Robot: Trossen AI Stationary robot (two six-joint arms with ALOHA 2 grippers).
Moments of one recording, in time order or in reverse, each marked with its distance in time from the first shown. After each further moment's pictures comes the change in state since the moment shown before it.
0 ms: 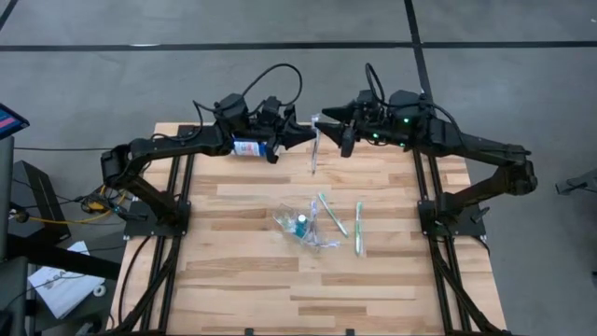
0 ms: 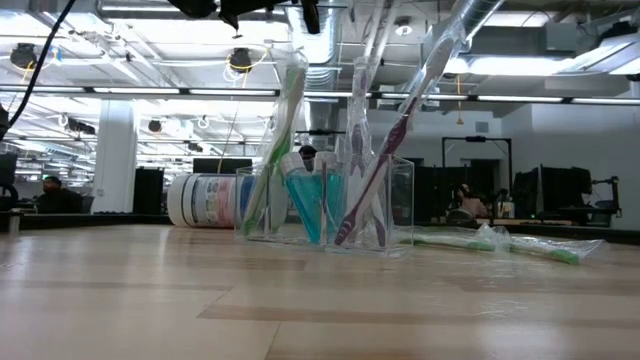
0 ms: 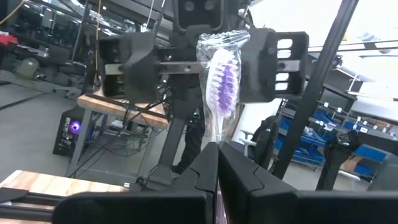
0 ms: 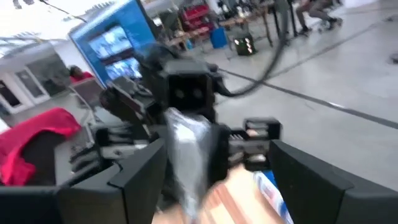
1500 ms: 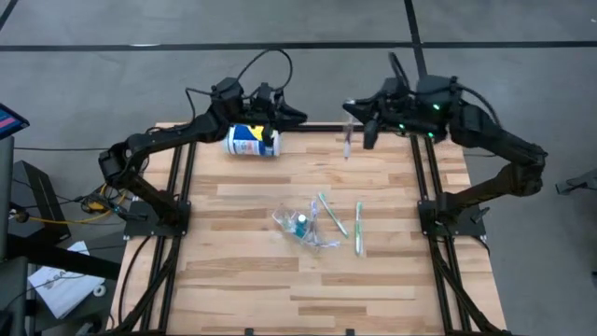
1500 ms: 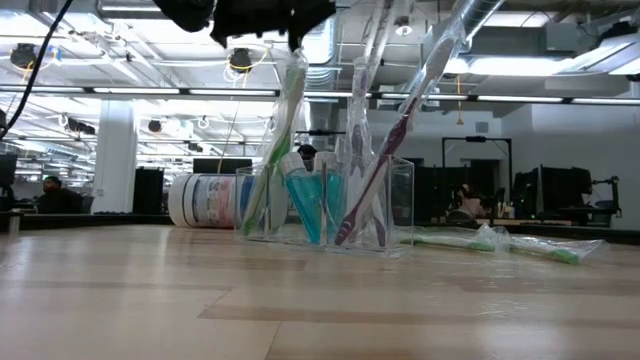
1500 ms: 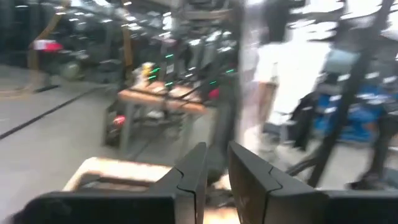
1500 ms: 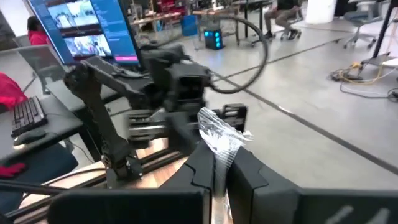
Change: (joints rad) left arm 0.181 0.000 0.001 -0.115 0.093 0.175; right arm 0.010 -0.046 0.220 -0.364 0.119 -0.180
